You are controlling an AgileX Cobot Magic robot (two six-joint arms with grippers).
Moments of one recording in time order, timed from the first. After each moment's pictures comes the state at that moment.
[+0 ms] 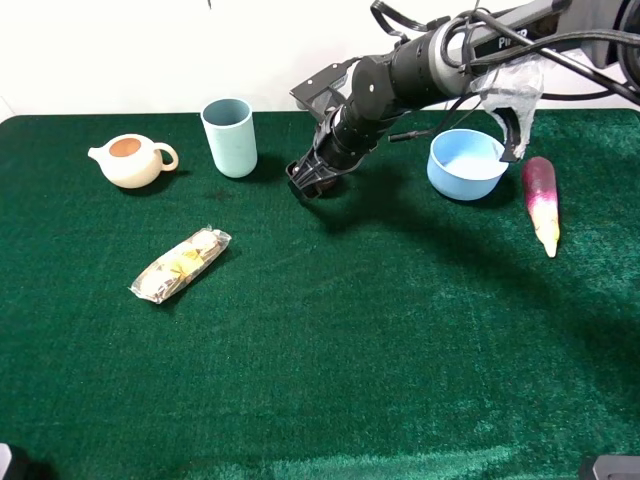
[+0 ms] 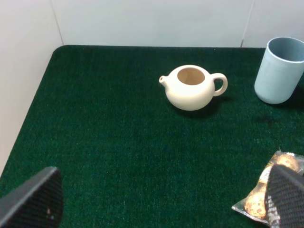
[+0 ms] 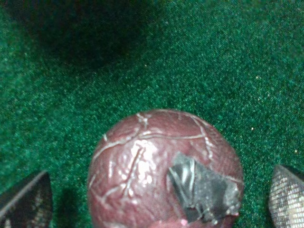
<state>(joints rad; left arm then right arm) -0.01 0.00 -0.50 0.08 0.88 -0.08 0.60 2.26 -1.48 0.10 0.34 -0.28</state>
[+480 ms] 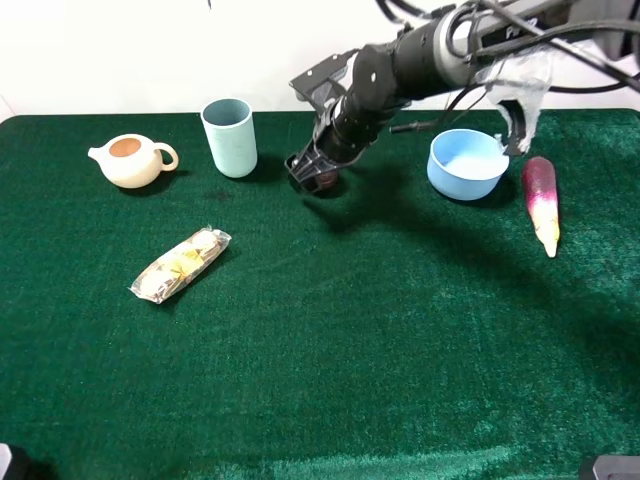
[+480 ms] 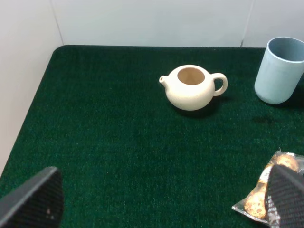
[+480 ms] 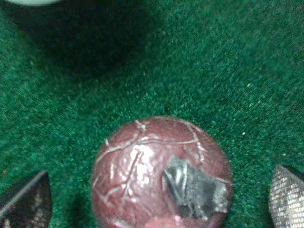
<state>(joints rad) -0.01 0.00 -0.50 0.08 0.88 -0.08 0.60 2.22 -1.49 0.10 0.37 -0.28</state>
